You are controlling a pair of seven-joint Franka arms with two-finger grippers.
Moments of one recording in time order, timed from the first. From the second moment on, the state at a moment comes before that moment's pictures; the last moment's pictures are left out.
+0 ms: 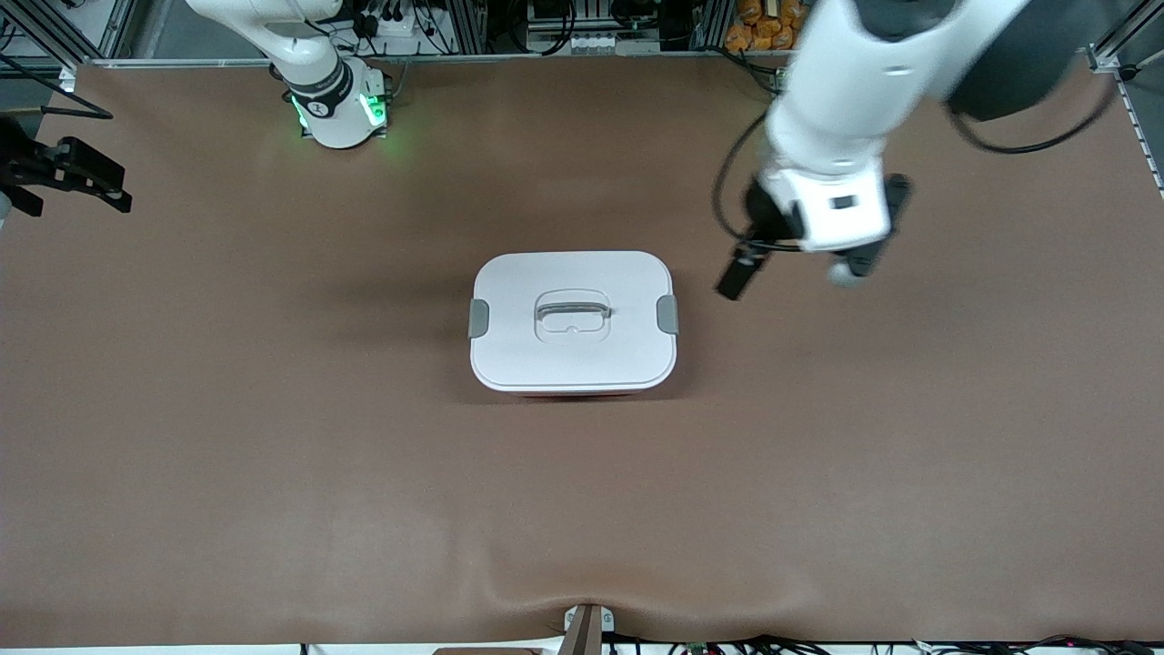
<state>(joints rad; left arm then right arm) -0.48 0.25 0.01 -1.29 0.00 1.58 -1.37 -0.01 -0.04 0.01 -1.51 -0.04 1.42 -0.07</state>
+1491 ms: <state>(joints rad) -0.04 0.03 -0.04 -1.44 0.00 1.46 -0.17 -0.02 -0.04 0.01 -1.51 -0.04 1.42 -0.07</state>
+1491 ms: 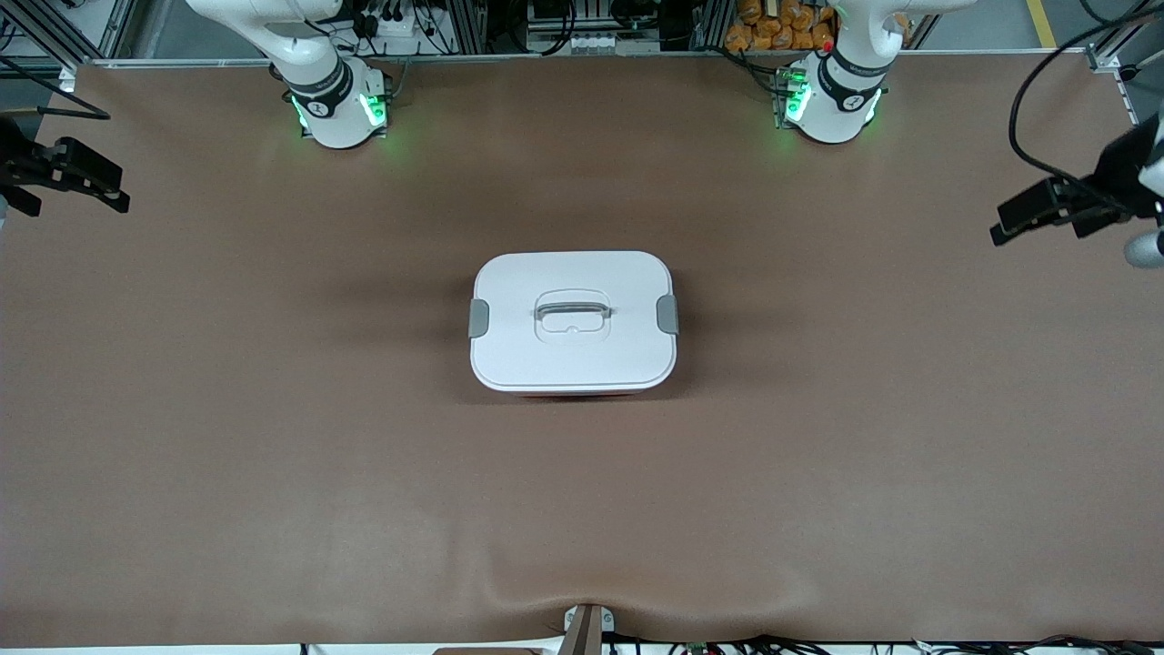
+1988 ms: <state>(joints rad) -0.06 -0.15 -0.07 -1.61 0.05 1.46 -0.17 -0.02 -0.04 0.01 -1.51 -0.04 1.42 -0.07</state>
